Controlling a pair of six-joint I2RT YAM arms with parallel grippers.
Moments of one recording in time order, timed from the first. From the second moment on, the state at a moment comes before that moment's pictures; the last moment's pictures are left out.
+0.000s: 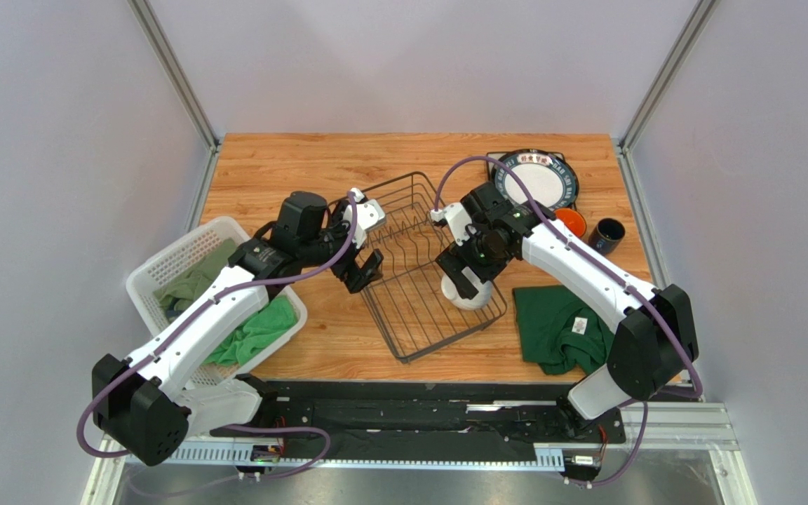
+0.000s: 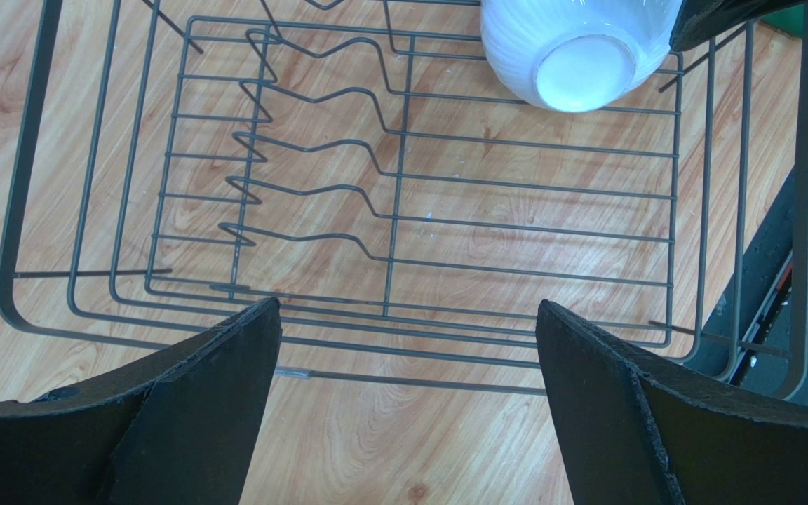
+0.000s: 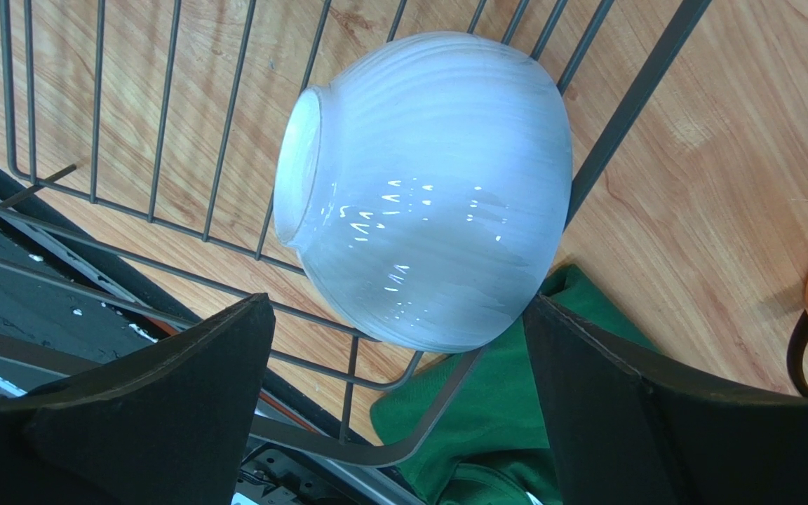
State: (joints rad) left arm -0.53 1.16 1.01 -0.48 0.40 0.34; right arm 0.59 1.53 1.30 -0.96 -0.12 -0.20
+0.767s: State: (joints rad) left arm -0.53 1.16 1.01 -0.48 0.40 0.34; right arm 0.59 1.52 1.30 -0.96 -0.11 -0.20
